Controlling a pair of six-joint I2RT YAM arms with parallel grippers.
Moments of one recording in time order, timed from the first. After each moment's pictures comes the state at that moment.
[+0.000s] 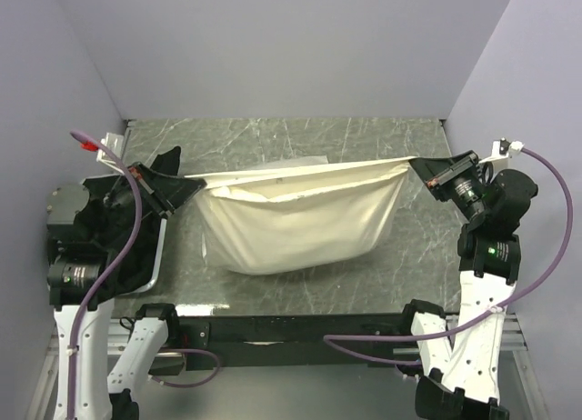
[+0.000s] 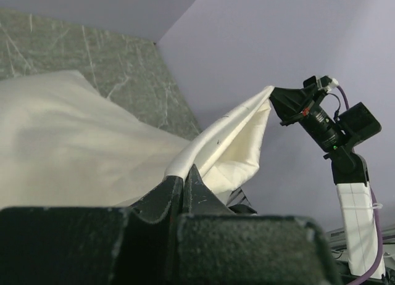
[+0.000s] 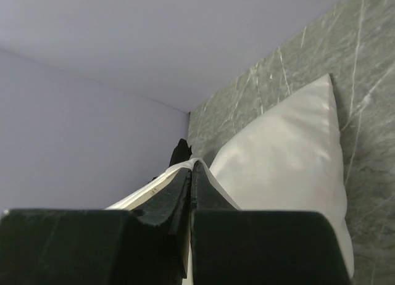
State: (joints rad) left arm 0.01 0.67 1.19 -0.46 0.74 -0.79; right arm -0.31 0.77 1.07 -0.43 -0.60 0.95
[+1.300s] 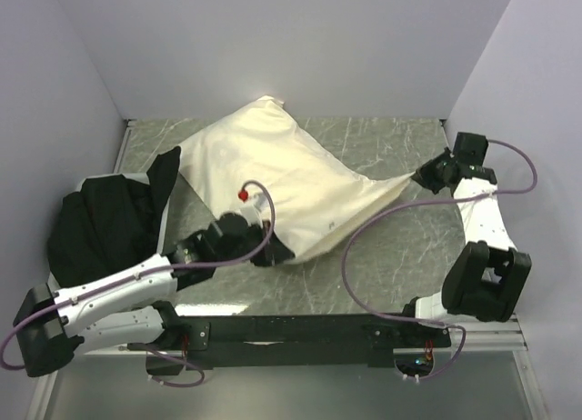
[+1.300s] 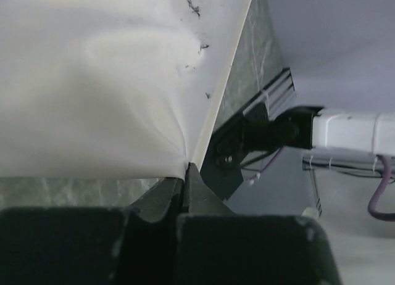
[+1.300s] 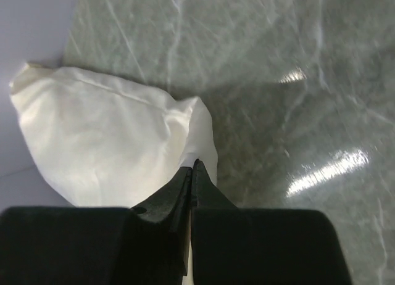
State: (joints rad) left arm -0.91 1.02 0.72 -0.12 0.14 -0.89; right arm -0.27 1.45 1.18 -0.54 -0.23 0.79
